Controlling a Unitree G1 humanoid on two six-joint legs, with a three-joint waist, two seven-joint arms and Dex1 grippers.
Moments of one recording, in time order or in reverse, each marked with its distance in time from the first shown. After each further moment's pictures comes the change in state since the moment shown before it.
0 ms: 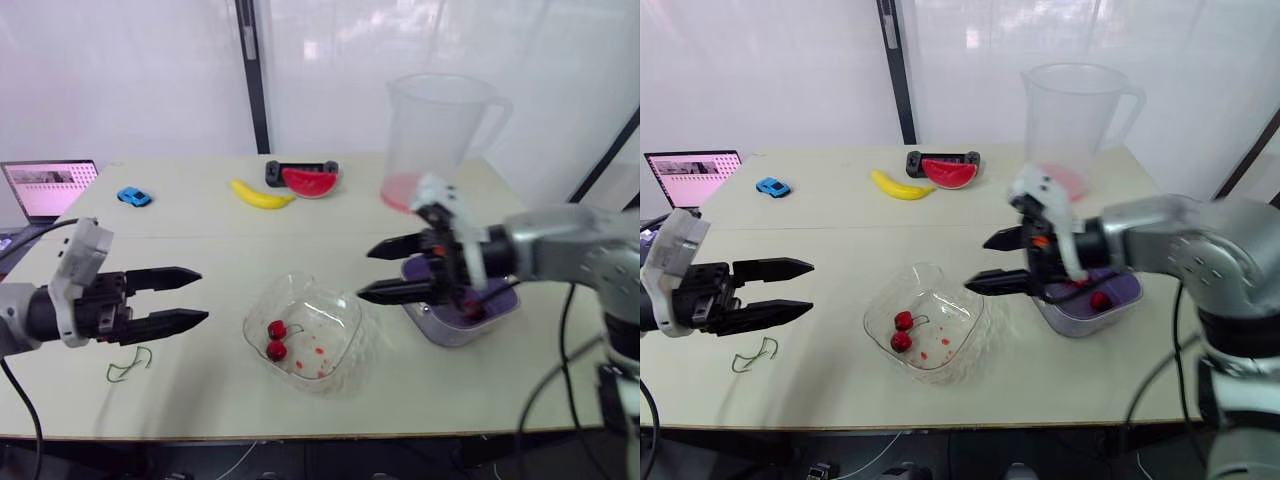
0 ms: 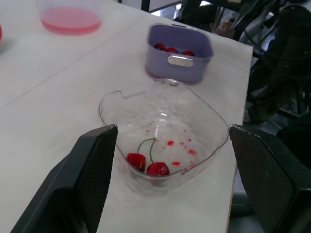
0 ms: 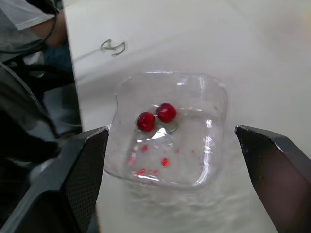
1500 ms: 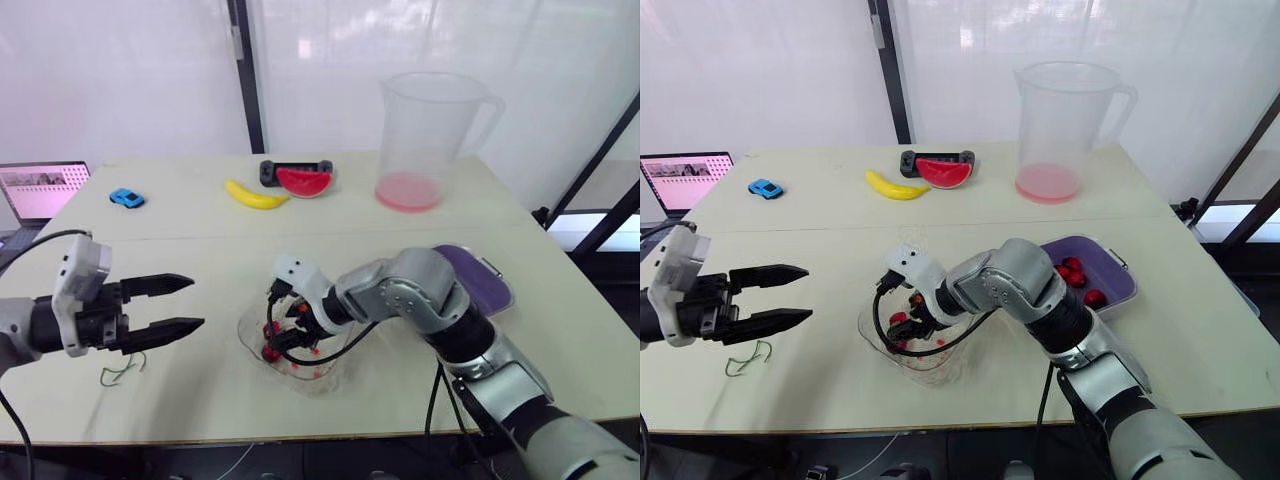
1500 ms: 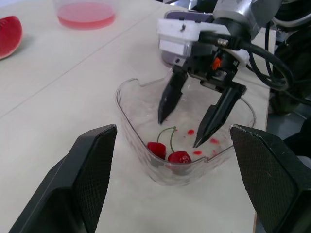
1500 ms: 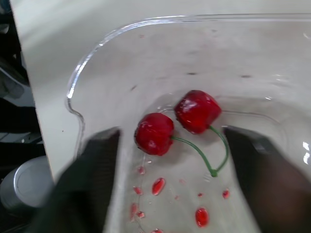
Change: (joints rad) left arm 0.079 -0.035 0.004 0.030 0.109 -0.134 -0.004; right arm 0.009 0.495 0.446 0.225 -0.340 -0.049 -0.312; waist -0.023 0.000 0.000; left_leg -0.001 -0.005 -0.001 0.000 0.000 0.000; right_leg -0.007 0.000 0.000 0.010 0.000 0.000
